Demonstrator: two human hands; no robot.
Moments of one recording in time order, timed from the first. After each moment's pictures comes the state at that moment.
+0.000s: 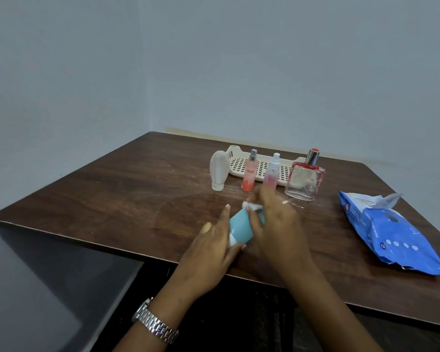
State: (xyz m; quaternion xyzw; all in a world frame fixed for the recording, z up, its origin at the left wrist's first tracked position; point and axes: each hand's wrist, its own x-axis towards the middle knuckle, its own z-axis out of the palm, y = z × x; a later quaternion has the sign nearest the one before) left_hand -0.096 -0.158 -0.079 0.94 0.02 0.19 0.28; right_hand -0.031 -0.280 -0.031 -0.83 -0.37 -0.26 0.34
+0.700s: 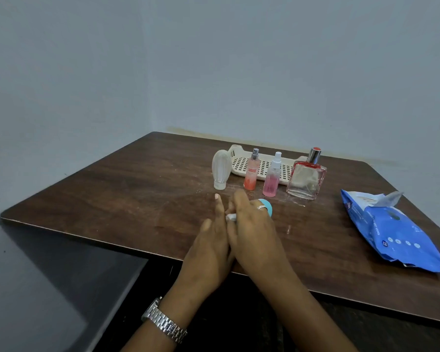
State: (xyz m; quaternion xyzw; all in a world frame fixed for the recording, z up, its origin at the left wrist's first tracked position) left_hand -0.097 -0.162 -0.087 0.92 0.05 0.25 0.31; right_hand -0.056 -0.253 -0.035 -0.84 -0.39 -0.18 0.32
